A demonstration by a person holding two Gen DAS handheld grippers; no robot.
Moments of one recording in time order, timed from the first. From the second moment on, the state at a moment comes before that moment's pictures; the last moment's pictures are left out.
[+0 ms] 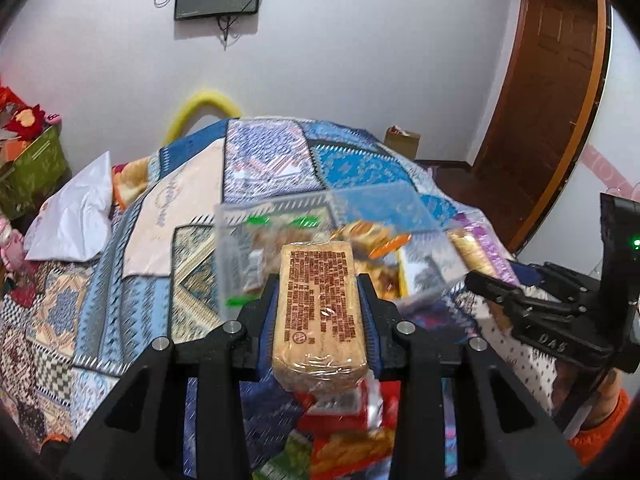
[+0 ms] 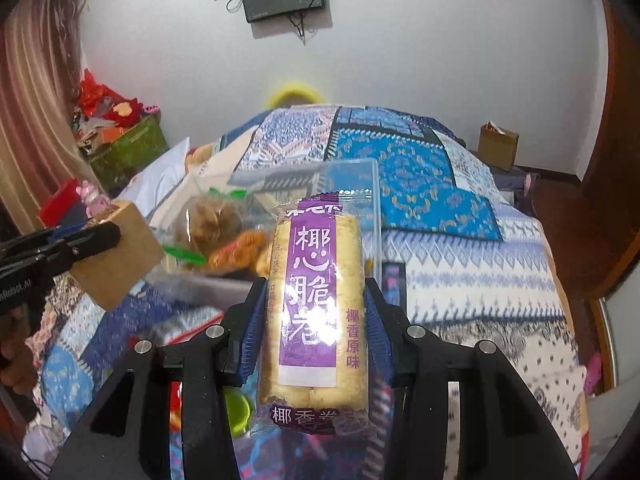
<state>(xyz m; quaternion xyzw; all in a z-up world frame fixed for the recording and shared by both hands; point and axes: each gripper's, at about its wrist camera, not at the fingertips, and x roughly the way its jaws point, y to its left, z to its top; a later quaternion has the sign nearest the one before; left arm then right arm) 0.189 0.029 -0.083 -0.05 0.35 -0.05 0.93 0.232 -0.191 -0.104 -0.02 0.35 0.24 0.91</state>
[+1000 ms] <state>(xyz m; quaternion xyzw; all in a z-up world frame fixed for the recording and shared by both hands) 0.321 0.002 -0.129 -0.09 0.39 -0.04 0.92 0.316 -0.162 -0.127 -0.02 0.38 0.25 0.89</state>
